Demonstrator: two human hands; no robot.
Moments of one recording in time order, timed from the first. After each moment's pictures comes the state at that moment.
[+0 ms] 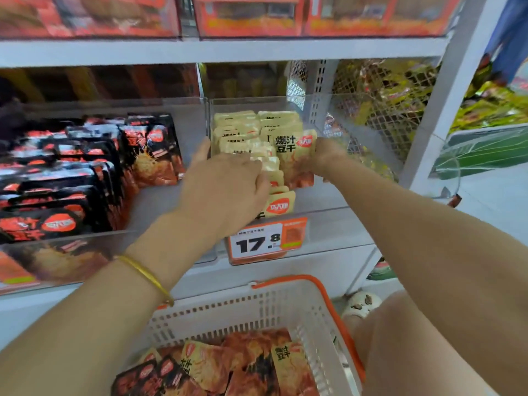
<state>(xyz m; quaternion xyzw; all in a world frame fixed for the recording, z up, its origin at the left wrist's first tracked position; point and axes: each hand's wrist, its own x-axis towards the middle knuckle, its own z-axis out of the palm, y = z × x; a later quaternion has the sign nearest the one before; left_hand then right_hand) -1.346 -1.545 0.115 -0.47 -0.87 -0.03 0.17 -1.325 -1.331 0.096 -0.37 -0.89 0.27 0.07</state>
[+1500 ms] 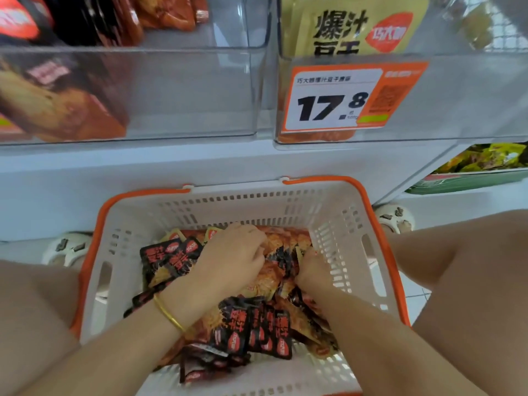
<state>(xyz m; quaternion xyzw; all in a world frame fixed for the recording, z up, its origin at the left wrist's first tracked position) -1.285 -1.658 -0.117 -0.45 -0.86 -0.12 -0.20 -1.180 -1.505 -0.280 -0.47 -0.81 0.22 -0.27</state>
